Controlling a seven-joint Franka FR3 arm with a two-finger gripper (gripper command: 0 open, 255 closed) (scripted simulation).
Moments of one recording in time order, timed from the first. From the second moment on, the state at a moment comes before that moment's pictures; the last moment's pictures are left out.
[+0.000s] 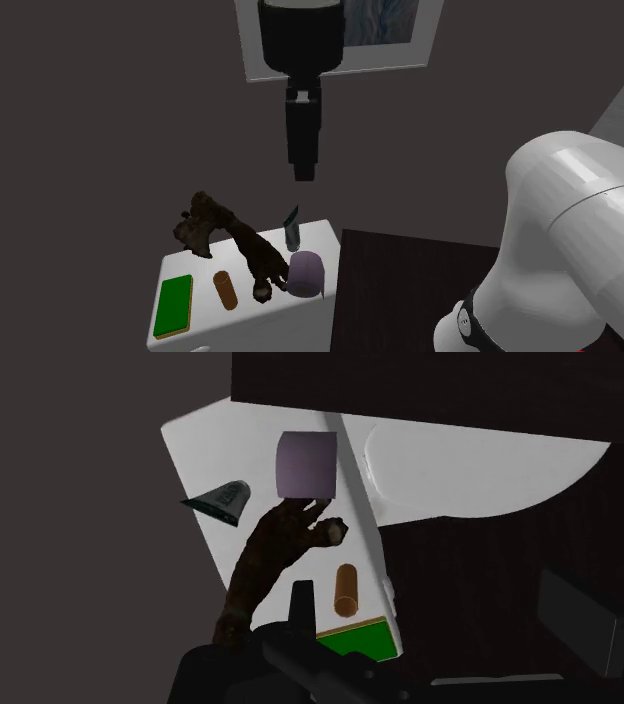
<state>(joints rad) 0.04 -0.82 -0.13 -2.60 -0.19 1.81 -0.18</state>
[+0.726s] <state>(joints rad) 0.03 -0.65 -0.43 -2.78 -0.37 2.21 -0.59</state>
